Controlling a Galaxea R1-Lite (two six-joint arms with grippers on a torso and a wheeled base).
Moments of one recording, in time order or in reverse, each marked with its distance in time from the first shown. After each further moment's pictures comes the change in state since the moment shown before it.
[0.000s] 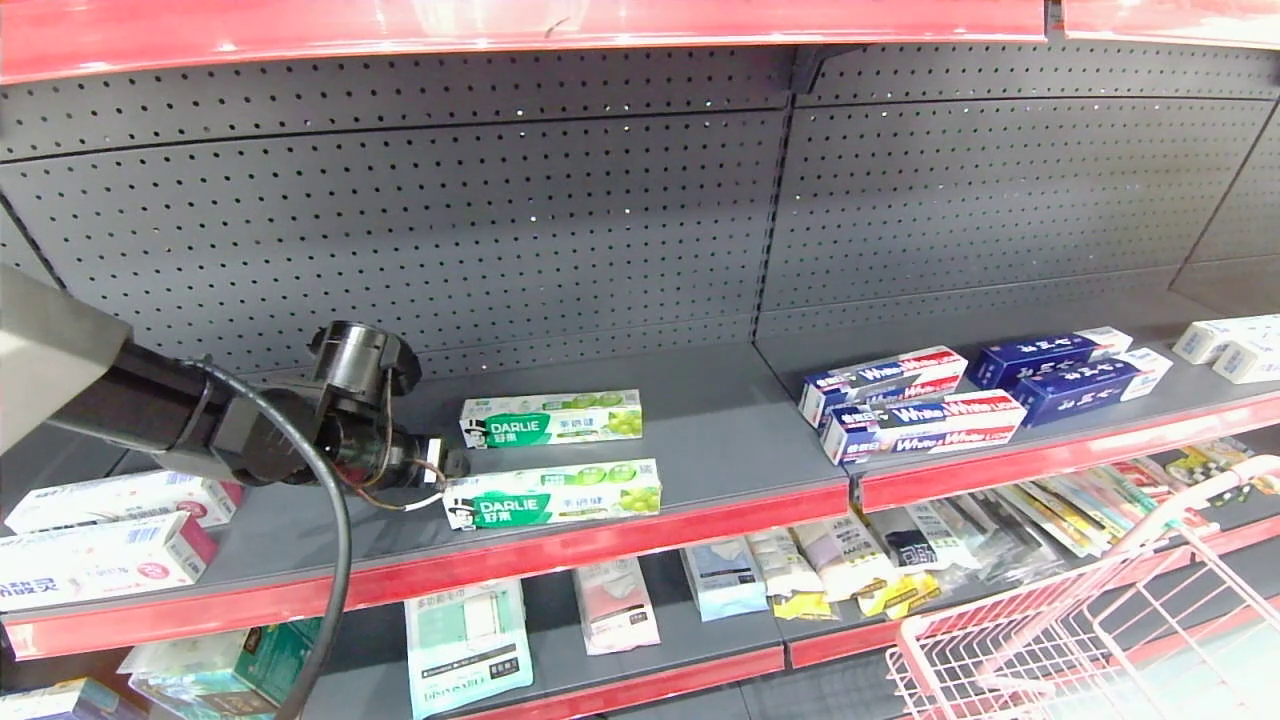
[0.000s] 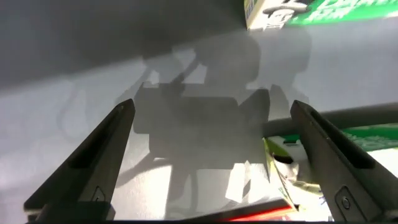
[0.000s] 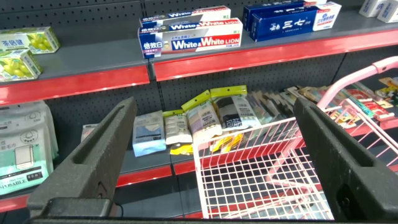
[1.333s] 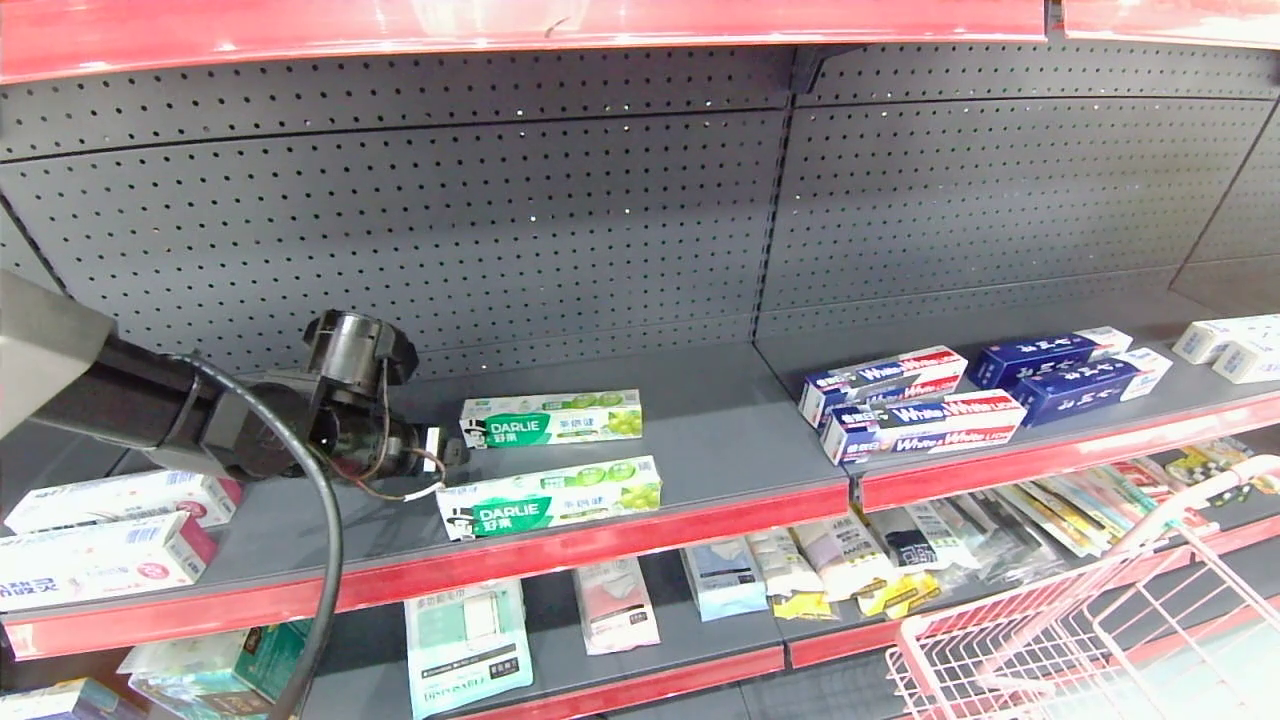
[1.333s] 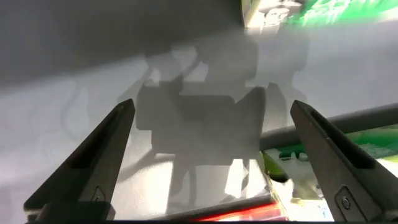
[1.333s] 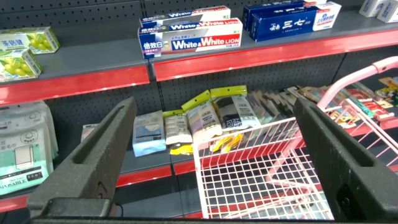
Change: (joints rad) left arm 0.003 -0.022 -0.006 -0.032 0.010 0.001; right arm 0.000 0.000 0.000 0.000 0.000 0.000
